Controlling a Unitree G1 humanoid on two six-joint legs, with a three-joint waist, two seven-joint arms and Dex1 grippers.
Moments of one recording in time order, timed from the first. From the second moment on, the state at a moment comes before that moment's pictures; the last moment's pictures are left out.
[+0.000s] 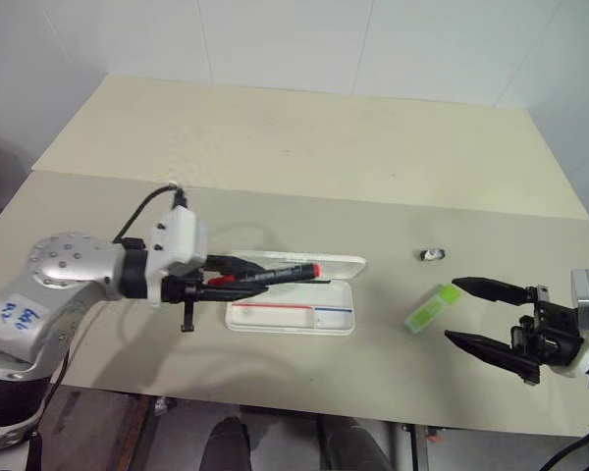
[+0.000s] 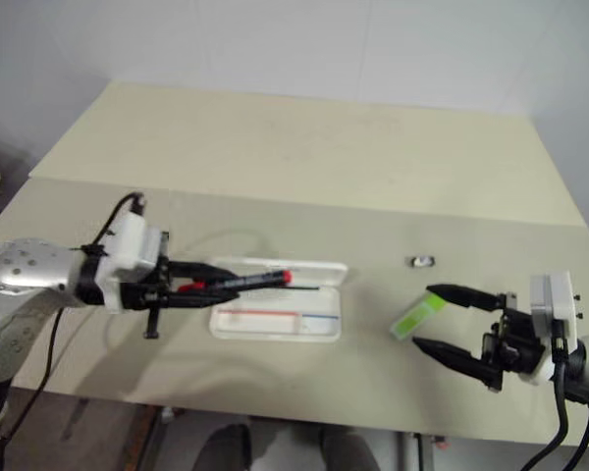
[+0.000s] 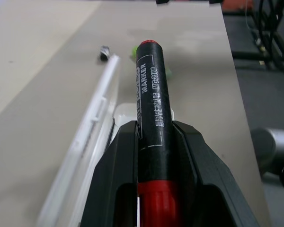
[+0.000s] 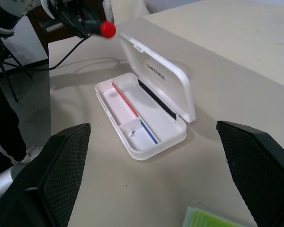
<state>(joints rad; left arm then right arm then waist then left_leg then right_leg) -0.40 0.90 0.02 -0.50 -0.61 0.57 -1.04 0.21 -0.80 -0.52 -0.39 0.86 0.39 1.23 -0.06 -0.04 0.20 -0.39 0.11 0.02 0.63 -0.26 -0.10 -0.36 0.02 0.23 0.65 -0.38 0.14</state>
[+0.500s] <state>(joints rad) -0.43 0.73 -0.23 -0.46 -0.29 0.43 -0.94 0.24 -0.70 -0.50 -0.43 0.87 0.39 1.18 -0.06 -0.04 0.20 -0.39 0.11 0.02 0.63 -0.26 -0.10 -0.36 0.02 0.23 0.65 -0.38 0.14</state>
